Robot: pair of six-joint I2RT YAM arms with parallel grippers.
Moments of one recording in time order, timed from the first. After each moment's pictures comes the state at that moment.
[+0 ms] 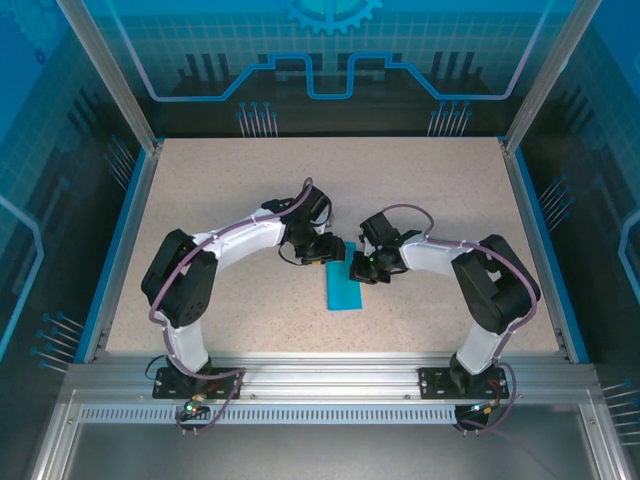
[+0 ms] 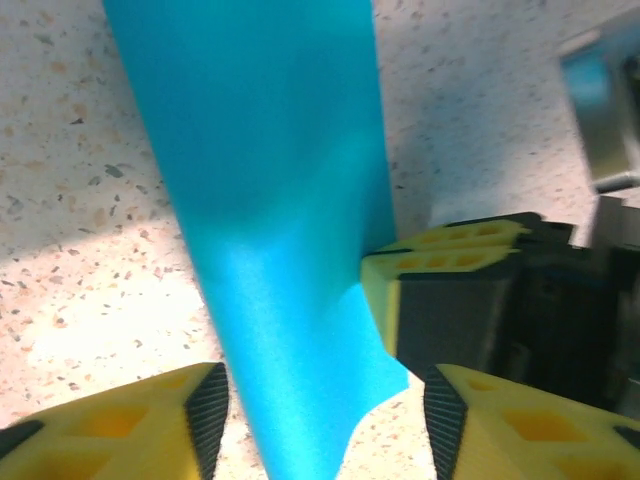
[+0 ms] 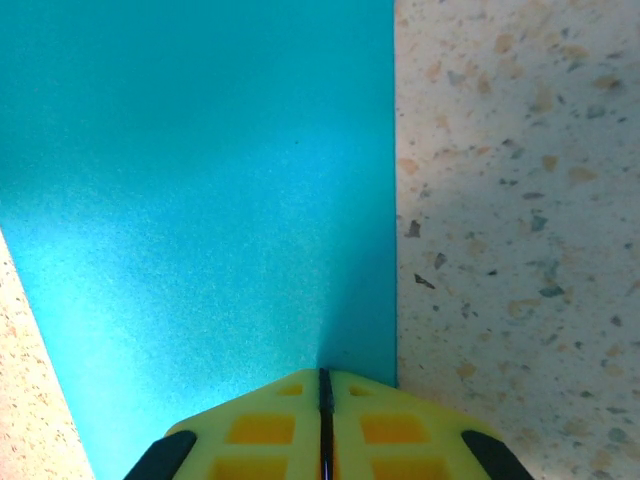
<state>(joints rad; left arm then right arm) -0.61 1.83 1.32 -0.66 0.38 -0.63 0.55 1.74 0.90 -0.37 -0.31 0.68</state>
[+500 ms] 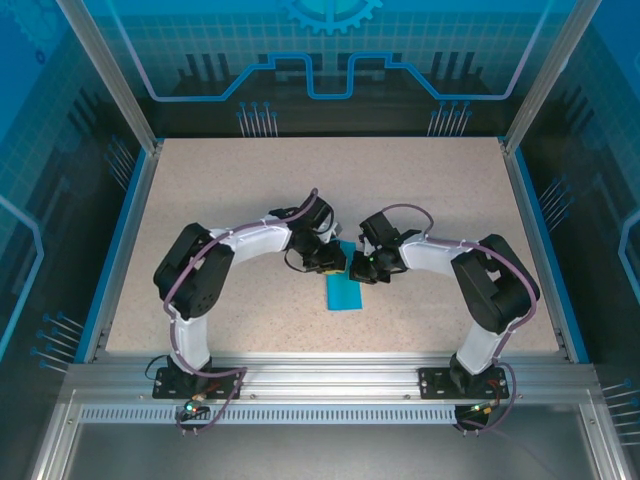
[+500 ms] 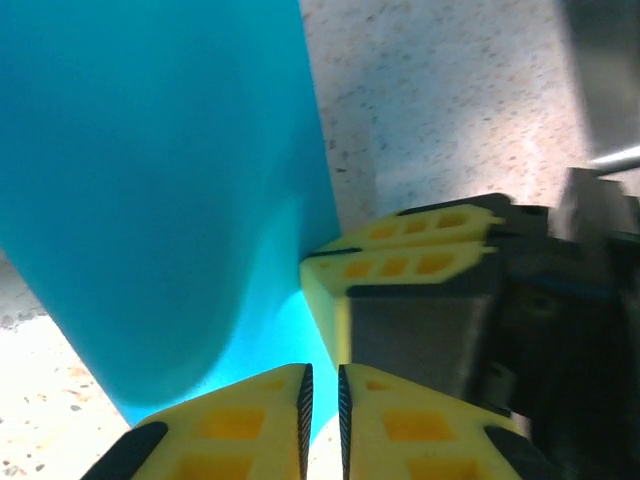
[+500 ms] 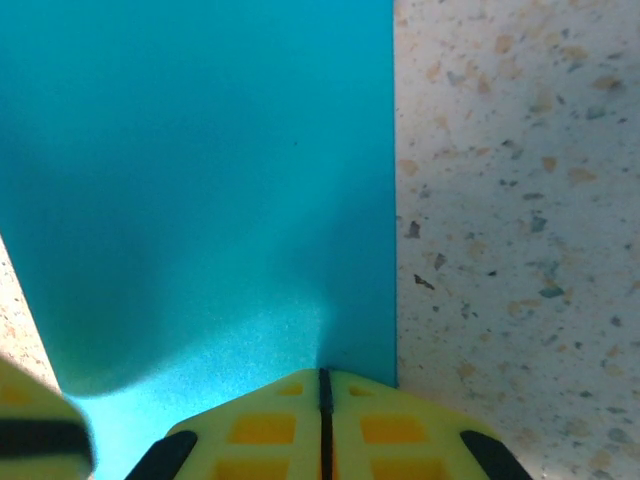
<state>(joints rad) -0.61 1.93 1.25 -0.52 0.55 -0.64 0.55 1.74 0.91 -0.38 -0.31 0.68</state>
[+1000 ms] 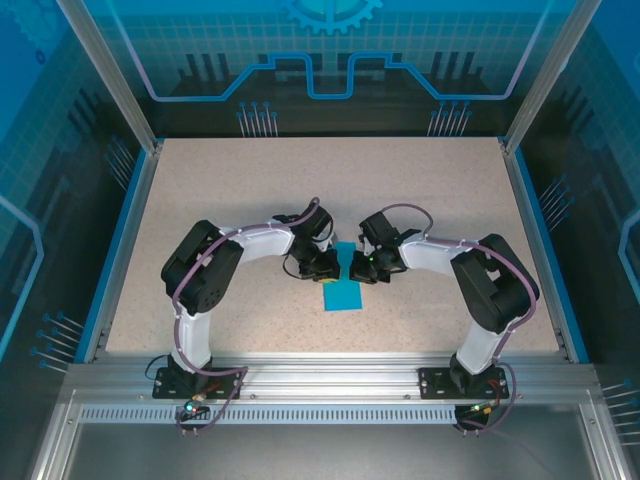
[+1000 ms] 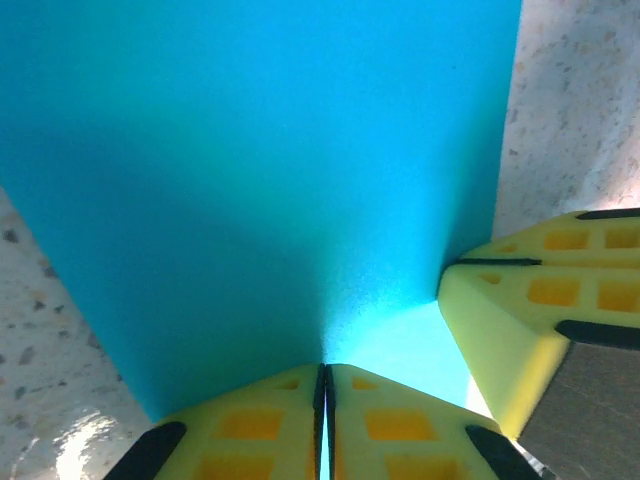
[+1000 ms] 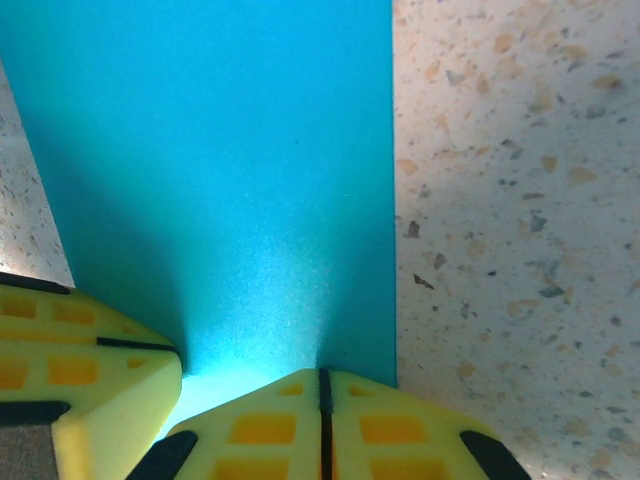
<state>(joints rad) -0.61 1.97 1.22 -0.52 0.50 -0.64 0.55 1.75 0.92 -0.39 -0.31 0.68</state>
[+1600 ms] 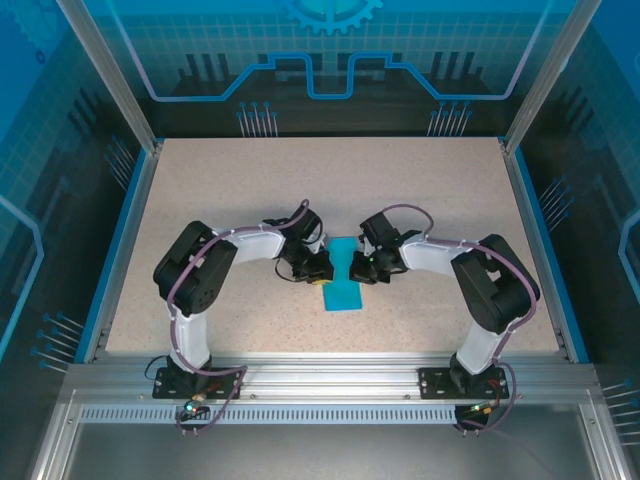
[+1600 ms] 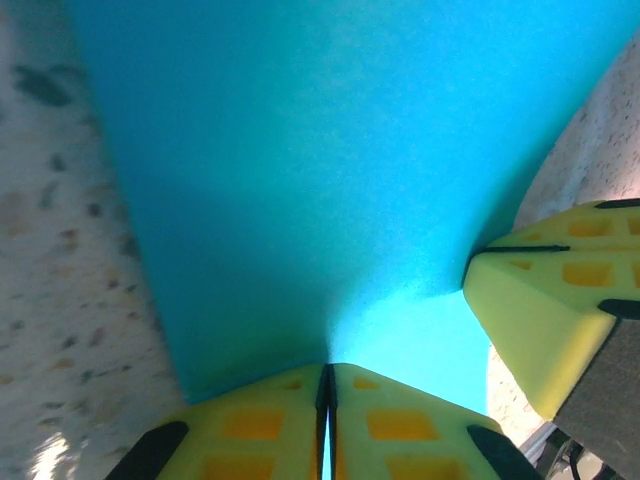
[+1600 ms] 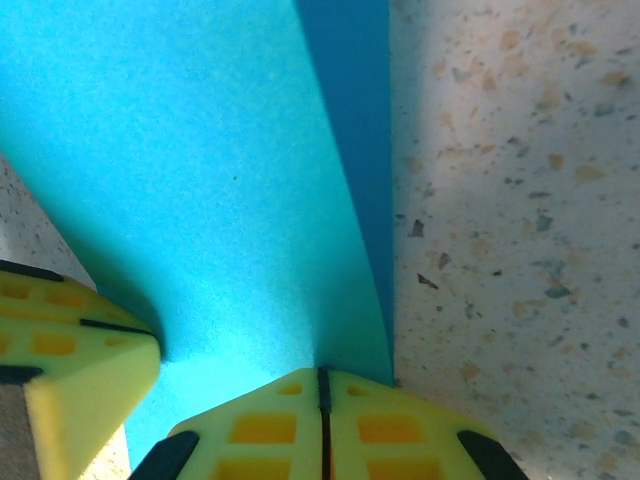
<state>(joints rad) -0.55 1.93 1.11 -0.44 0.55 -0.63 0.55 1.74 0.90 -0.38 -0.32 0.68</state>
